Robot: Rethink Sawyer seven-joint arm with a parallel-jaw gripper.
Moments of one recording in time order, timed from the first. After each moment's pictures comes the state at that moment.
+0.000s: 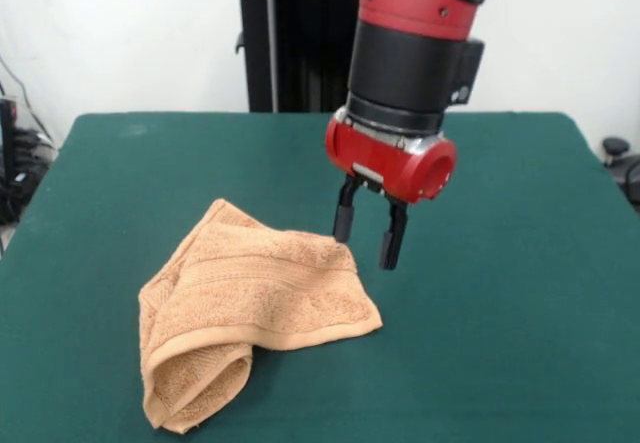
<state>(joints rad) 0.07 -0.44 -0.31 1.50 0.43 0.30 2.17</state>
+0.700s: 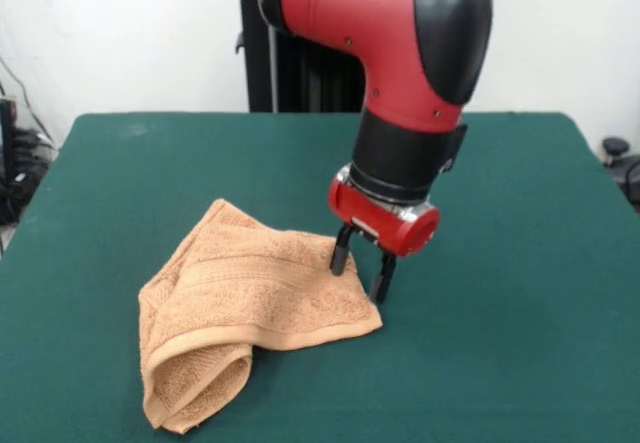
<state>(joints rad) 0.11 -0.27 -0.34 1.50 0.43 0.24 2.17</state>
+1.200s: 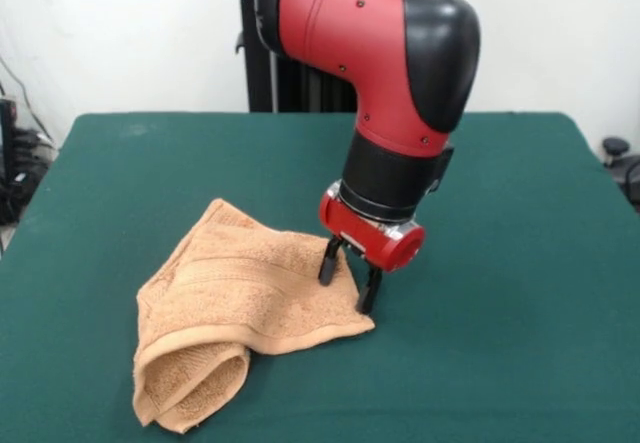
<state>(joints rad) 0.12 -0.22 -0.36 1.48 0.46 0.22 2.17</state>
